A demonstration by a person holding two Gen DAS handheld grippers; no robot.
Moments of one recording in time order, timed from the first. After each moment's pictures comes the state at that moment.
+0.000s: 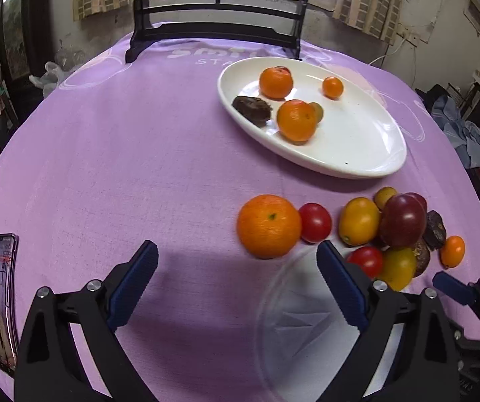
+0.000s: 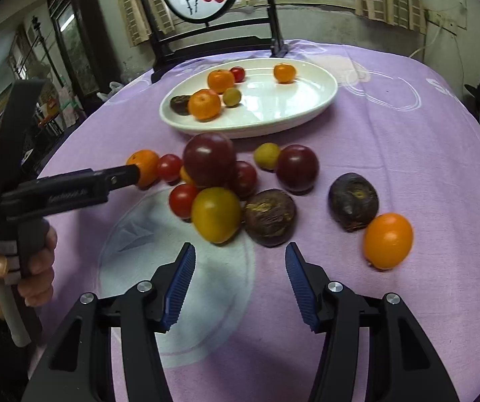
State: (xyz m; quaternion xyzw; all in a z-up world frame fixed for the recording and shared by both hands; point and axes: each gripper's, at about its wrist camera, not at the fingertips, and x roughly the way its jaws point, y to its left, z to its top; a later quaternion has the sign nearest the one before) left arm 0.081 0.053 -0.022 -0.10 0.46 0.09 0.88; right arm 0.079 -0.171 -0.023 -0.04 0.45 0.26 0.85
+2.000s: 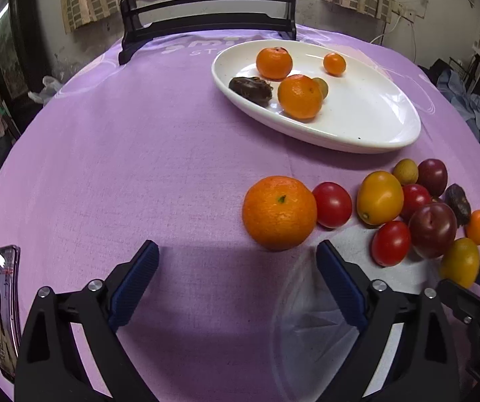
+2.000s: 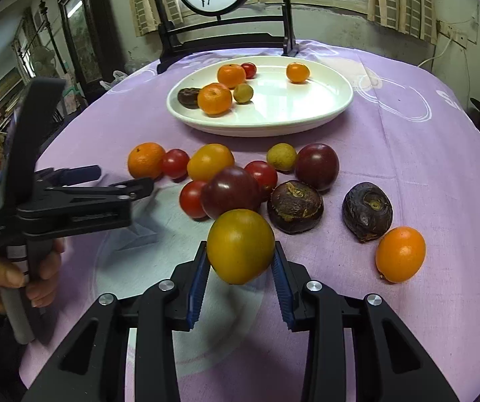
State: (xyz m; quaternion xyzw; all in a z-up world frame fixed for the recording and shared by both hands) left arm 0.091 0.041 -0.040 -0.03 0.47 0.10 0.88; right arm 0.079 -0.156 -0.022 -0.07 0.45 0.27 0.85
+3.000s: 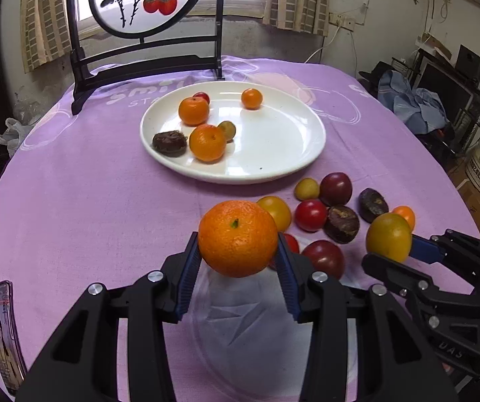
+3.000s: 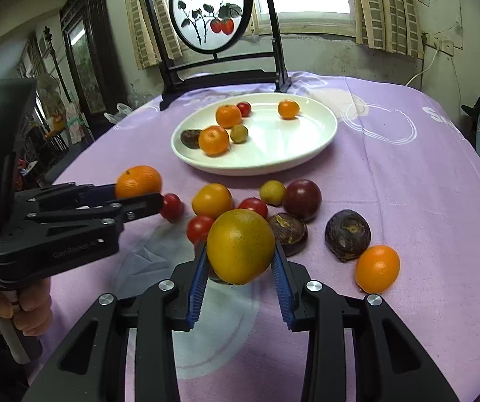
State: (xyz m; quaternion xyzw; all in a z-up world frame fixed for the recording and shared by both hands) left arm 0.072 -0.008 0.014 -0.02 0.42 -0.01 0.91; right arm 0.075 -0.176 0.002 -0.02 0.39 0.27 0.88
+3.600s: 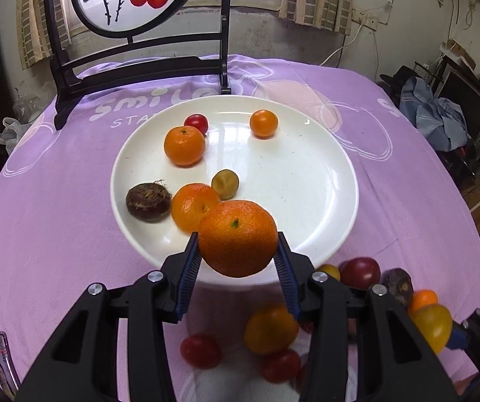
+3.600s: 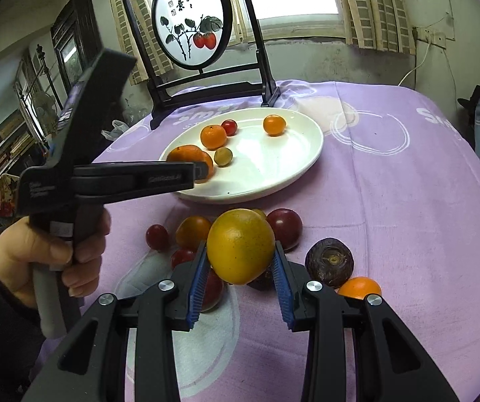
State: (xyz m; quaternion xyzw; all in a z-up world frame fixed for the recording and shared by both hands) left arm 0.184 -0.013 0.010 -0.04 0.45 0.02 0.89; right arm 0.103 -0.189 0.011 0.01 0.39 0.26 0.88
